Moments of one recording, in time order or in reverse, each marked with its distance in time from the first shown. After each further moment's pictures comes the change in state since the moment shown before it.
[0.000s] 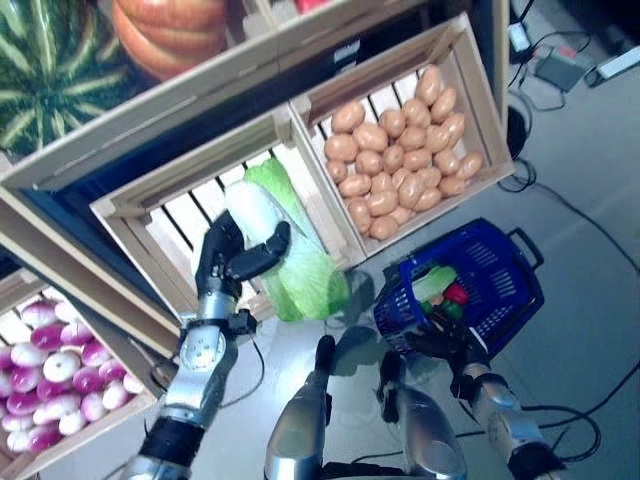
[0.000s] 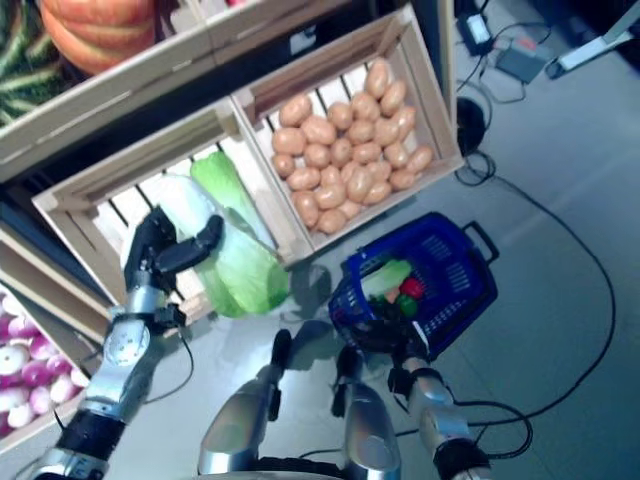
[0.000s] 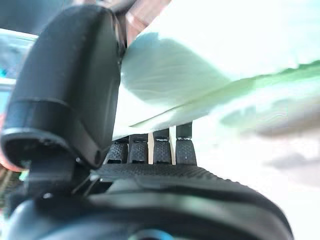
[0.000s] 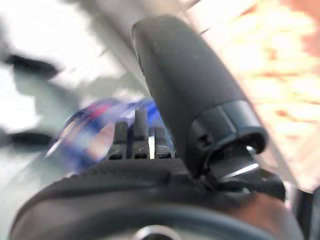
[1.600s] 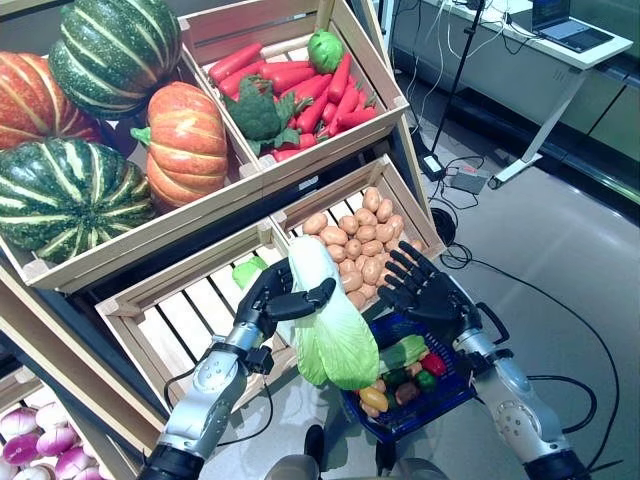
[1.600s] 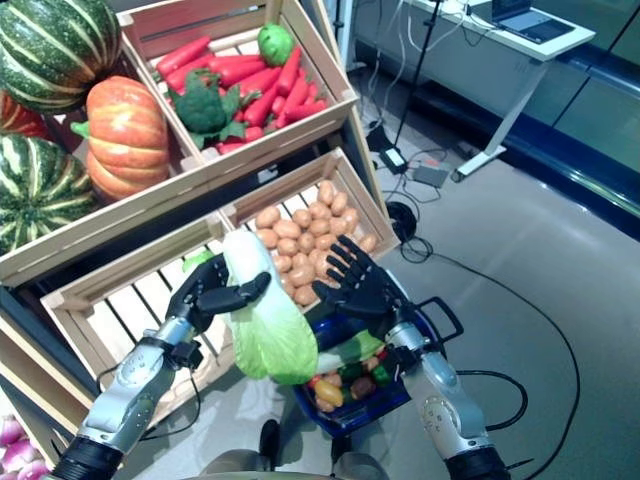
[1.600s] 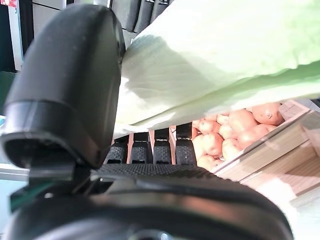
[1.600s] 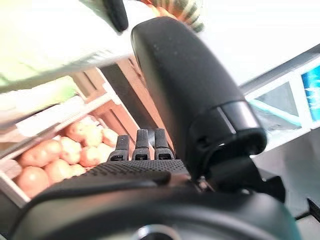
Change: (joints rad) left arm 0.048 0.047 -0.065 -0.076 0.030 0.223 -0.168; right arm 0.029 -0.147 0.019 -0.452 0.204 0.144 0.266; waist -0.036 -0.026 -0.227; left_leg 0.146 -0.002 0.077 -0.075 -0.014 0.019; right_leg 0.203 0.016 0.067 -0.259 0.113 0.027
